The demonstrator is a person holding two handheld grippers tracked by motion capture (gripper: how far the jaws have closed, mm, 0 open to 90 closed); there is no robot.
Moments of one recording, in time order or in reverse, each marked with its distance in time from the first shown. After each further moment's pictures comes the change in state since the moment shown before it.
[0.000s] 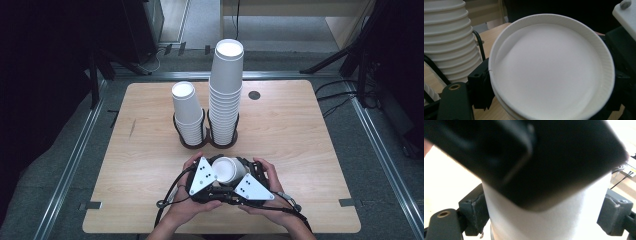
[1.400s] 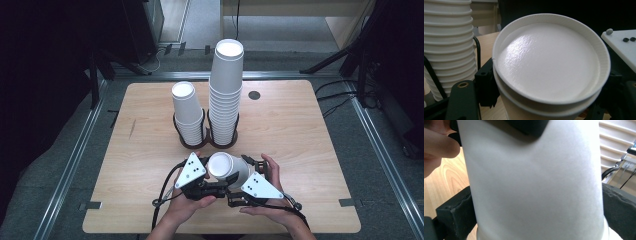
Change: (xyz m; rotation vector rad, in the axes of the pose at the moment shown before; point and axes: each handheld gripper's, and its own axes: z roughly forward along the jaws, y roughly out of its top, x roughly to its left) left arm 0.012 0.004 -0.010 -0.091 -0.066 -0.141; right arm -0.004 -0.005 -0.002 -0.117 -0.002 0.147
